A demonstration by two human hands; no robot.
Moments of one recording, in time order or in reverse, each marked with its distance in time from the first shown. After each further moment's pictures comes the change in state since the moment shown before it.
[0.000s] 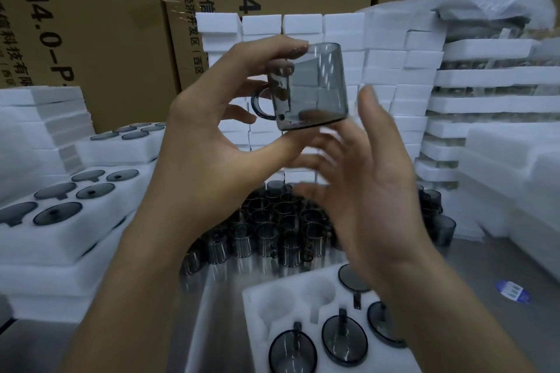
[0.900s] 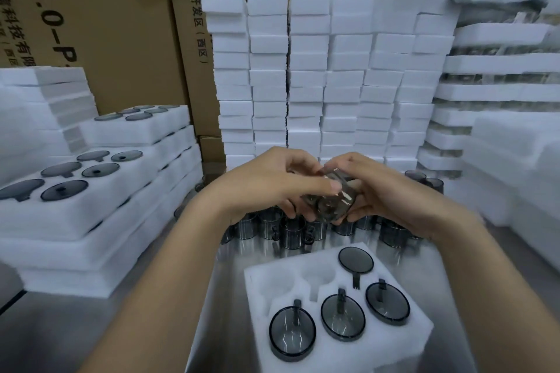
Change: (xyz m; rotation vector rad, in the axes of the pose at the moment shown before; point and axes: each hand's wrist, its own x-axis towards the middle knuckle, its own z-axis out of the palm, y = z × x) left_hand -0.021 -0.058 0.047 -0.317 -0.695 -0.779; right_hand 0.038 0.044 -0.119 -0.509 -0.266 0.437
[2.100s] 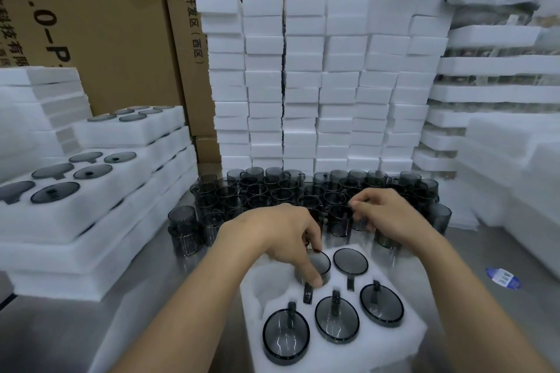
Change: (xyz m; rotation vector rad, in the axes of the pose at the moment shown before) left_hand 0.028 -0.040 0.039 0.752 -0.306 -0.241; right_hand 0.024 0.089 -0.031 -0.403 0.450 0.148
